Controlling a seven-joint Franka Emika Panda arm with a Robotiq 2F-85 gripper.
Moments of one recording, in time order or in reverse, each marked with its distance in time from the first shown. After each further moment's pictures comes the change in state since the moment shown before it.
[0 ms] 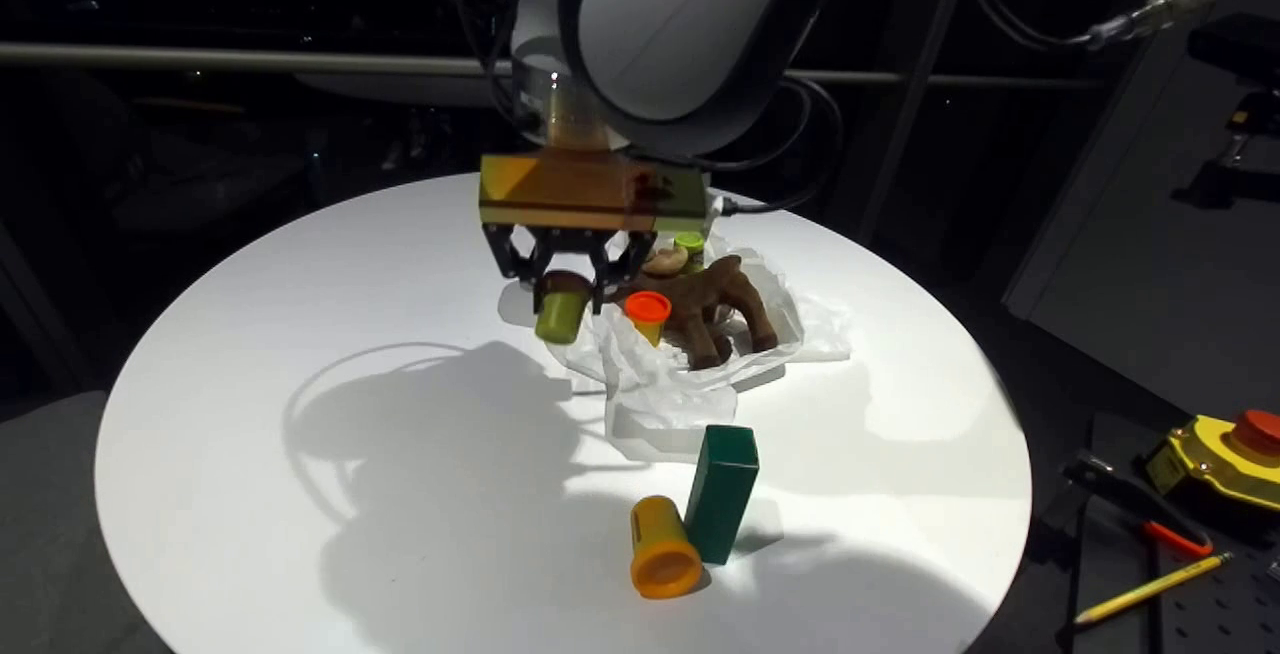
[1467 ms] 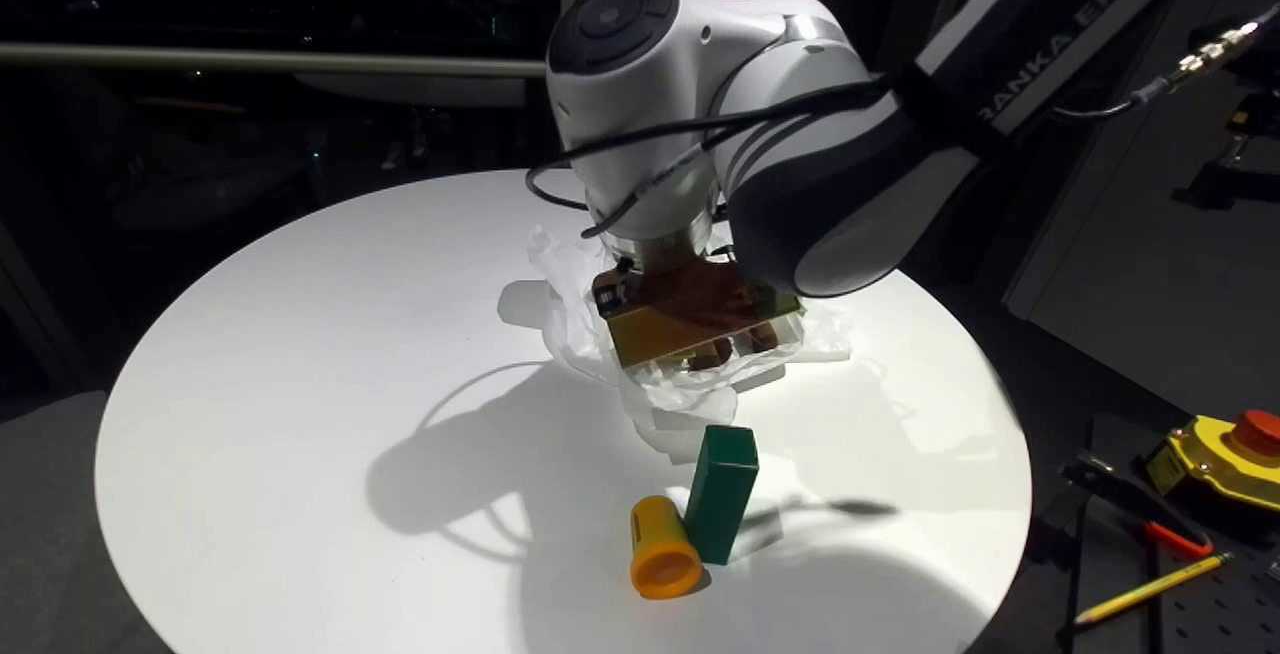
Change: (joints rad) arm 0.023 0.037 -0.053 -0.120 -0.683 -0.100 0.404
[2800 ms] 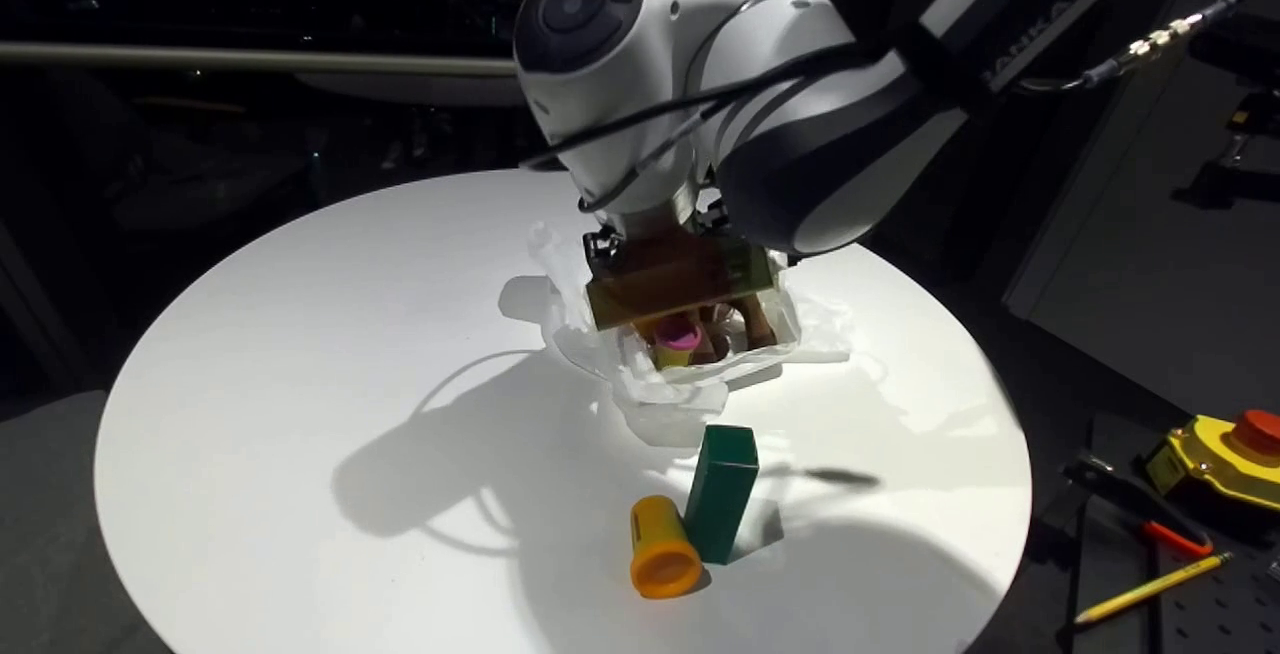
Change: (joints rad) arm -0.147 -0.022 0.163 0.072 -0.223 -0.174 0.222
